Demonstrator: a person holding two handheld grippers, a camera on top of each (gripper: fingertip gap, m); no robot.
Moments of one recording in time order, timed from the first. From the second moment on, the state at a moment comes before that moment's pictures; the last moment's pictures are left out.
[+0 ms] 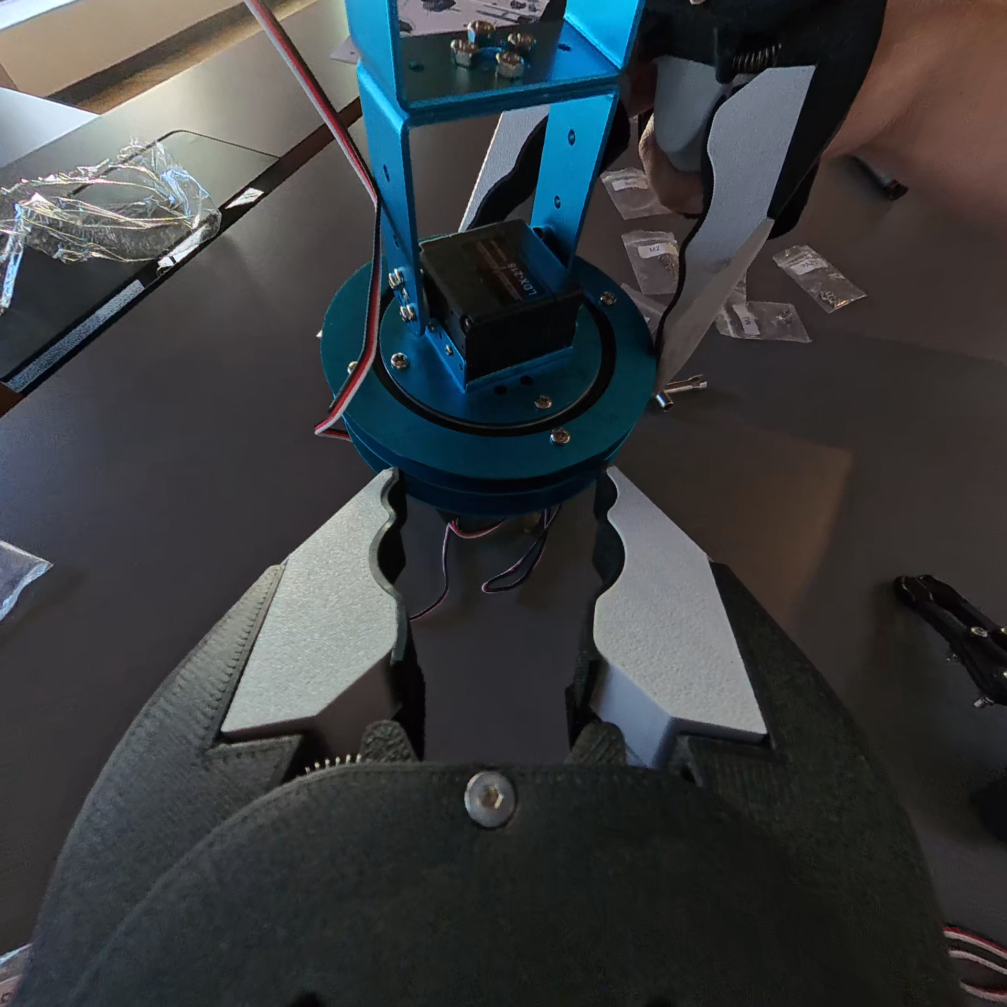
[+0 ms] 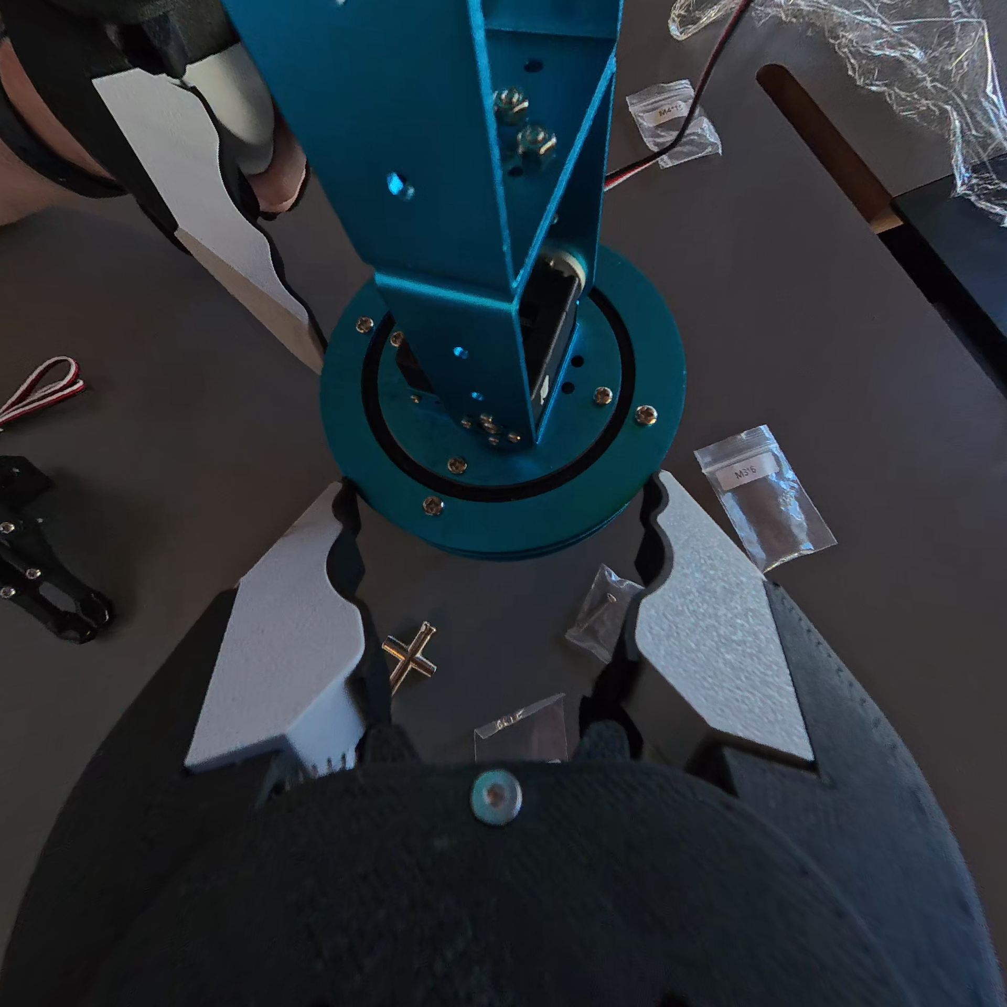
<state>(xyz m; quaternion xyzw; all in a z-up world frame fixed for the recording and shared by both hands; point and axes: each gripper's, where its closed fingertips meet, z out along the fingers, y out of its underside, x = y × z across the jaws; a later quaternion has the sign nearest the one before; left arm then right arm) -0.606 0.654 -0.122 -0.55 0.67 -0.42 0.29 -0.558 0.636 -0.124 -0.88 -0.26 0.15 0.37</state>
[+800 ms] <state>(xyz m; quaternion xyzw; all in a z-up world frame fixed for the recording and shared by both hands) -0.610 0.688 -0.108 -0.57 0.64 -0.40 0.32 -0.561 0.674 -0.115 -0.87 -0.30 0.16 0.34</state>
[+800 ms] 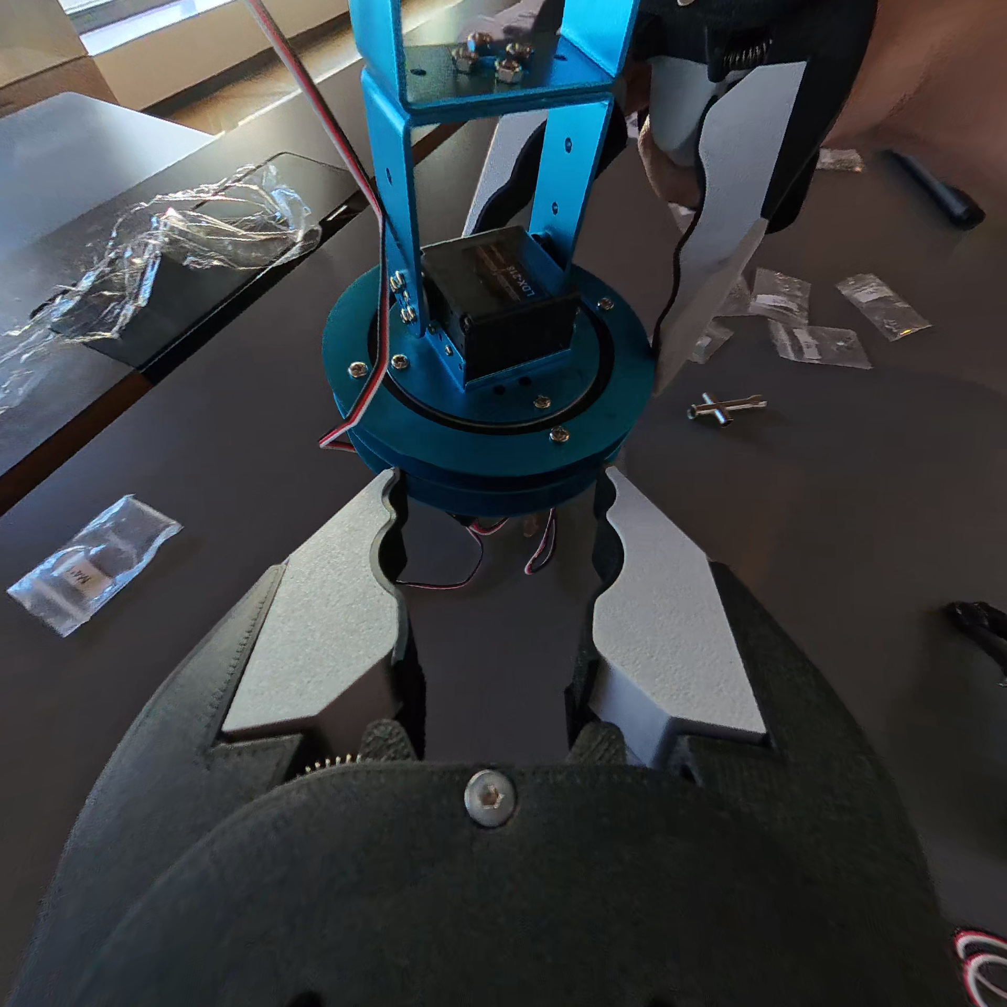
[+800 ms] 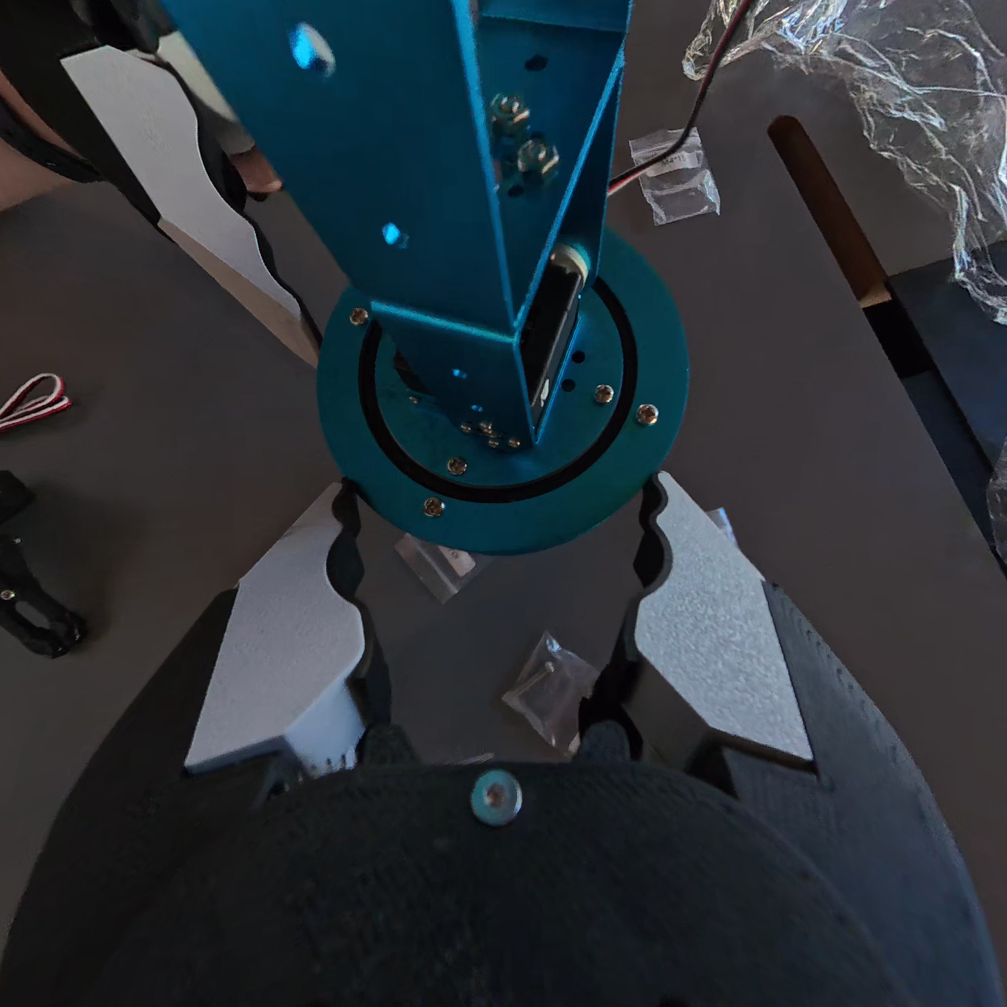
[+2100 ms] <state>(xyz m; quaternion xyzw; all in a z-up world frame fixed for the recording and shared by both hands) -0.684 0.703 -0.079 -0.62 0.53 -0.46 0.34 -0.567 0.634 -0.178 -0.92 -0.02 0.03 0.39</state>
